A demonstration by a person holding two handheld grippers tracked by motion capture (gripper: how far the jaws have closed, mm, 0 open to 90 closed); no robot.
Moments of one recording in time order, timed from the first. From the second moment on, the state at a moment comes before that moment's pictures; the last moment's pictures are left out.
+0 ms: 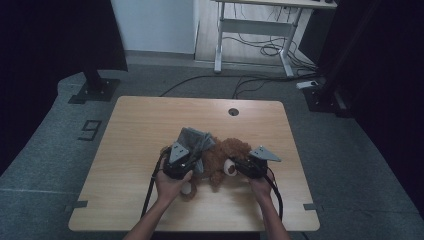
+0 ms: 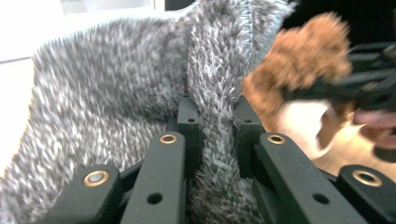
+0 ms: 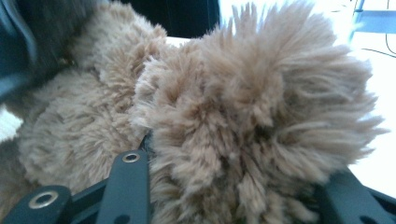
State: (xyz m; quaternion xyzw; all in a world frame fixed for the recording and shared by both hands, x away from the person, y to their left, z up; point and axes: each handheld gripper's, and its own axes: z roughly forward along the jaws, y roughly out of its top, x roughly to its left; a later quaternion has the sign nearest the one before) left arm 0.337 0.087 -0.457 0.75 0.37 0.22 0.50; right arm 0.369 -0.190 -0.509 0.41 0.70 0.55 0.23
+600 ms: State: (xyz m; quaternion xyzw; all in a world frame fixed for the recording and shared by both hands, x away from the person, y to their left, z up) left arm 0.359 -0.049 -0.448 0.83 0.29 0.19 0.43; right arm 0.348 -0.198 -0.525 0.38 0.72 0.54 0.23
